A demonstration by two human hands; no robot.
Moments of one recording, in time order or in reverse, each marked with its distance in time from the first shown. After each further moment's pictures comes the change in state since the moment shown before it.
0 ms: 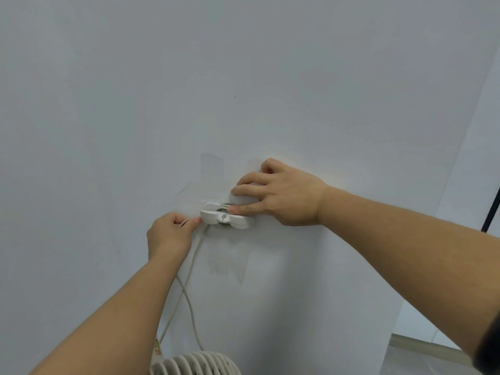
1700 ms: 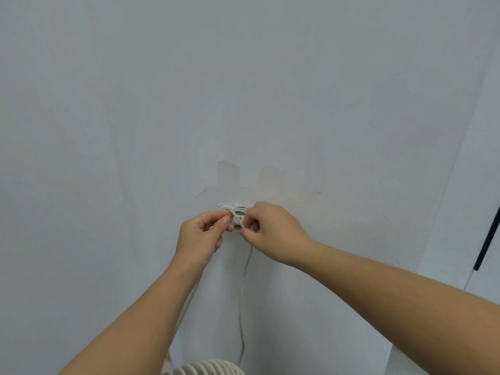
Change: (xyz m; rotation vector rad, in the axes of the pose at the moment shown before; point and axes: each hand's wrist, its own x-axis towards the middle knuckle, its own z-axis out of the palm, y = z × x) left_hand -0.041 0.024 -0.019 -0.603 -0.329 0.100; right_hand 0.033 -0.080 -0.022 1.019 0.022 0.911
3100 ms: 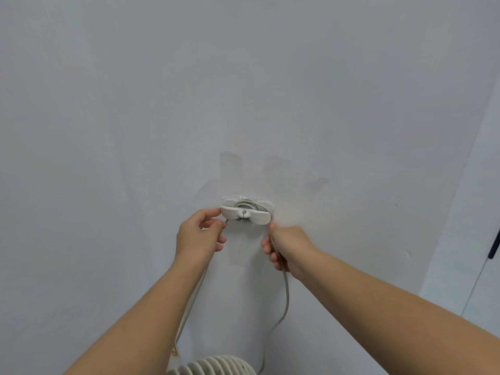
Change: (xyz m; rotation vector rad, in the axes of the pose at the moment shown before) left_hand 0.003 -0.013 -0.010 0.184 0.095 -0.104; right_hand -0.013 0.002 0.026 0.962 -0.068 0.966
